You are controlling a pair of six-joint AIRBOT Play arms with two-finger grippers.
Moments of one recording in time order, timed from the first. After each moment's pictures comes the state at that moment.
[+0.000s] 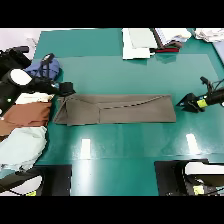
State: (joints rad) left arm -0.17 -1.23 1.09 1.02 -0.95 -1.44; right arm -0.55 -1.47 1.02 -0.97 1.37 1.17
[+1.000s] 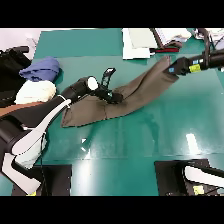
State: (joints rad) left arm -0.60 -1.78 1.47 0.98 -0.80 -1.49; right arm -0.15 -1.29 1.44 -0.81 1.38 1.23
